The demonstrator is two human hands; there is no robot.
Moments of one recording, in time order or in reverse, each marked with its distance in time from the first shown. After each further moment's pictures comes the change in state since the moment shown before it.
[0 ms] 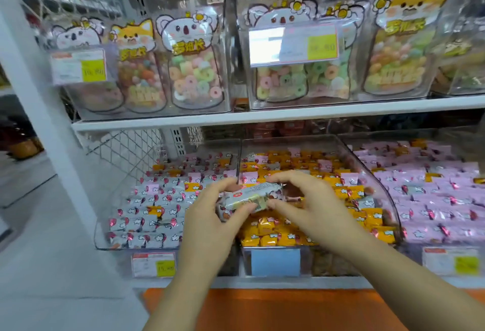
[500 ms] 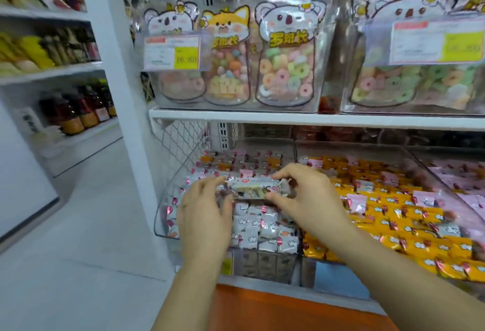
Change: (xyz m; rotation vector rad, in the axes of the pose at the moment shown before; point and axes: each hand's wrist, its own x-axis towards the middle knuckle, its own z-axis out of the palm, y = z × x) left_hand 0.025 -0.069 -0.062 0.425 0.226 -0.186; right_hand 0.060 -0.042 0.079 -0.176 0.009 0.003
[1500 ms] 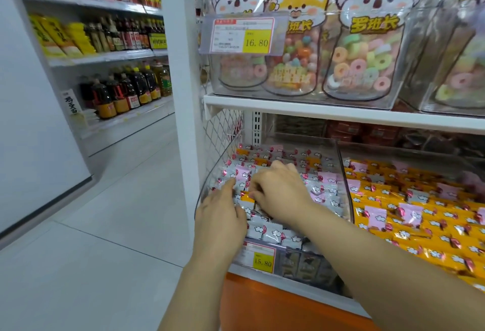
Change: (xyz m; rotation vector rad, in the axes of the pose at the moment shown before) left_hand 0.007 -0.054 -0.013 0.090 -0.148 -0.046; right_hand 0.053 -0.053 0.092 -0.286 -0.250 -0.298
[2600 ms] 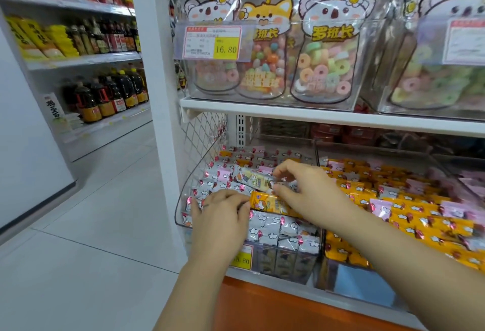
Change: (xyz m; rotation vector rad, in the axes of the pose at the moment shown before) left_hand -0.011 0.034 0.004 0.112 -0.107 0.049; right_hand -0.059 0.039 -0.057 0.257 0.063 0.149
